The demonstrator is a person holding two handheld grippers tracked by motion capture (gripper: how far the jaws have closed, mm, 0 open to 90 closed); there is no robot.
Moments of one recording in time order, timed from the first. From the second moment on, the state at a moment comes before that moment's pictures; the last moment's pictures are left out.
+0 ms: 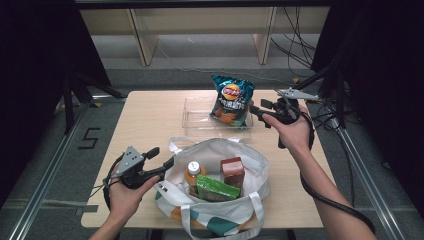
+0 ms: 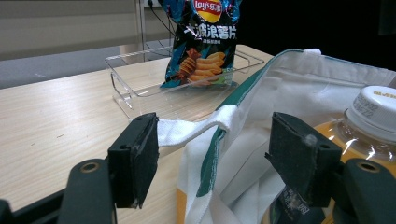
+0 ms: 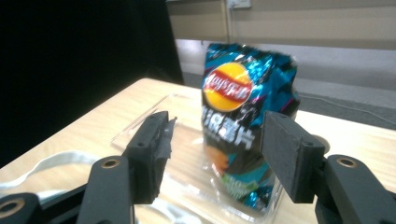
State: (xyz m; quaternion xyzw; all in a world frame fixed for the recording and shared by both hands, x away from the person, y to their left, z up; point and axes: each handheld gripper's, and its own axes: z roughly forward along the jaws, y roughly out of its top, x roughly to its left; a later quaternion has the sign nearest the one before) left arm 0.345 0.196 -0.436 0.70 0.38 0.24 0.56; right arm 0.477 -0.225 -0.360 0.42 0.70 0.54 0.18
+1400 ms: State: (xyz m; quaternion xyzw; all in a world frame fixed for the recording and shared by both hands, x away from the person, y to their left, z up) left arm 0.347 0.196 -0.433 0.70 0.38 0.24 0.56; right arm 0.372 -0.230 -0.364 0.40 0.71 0.55 0.15
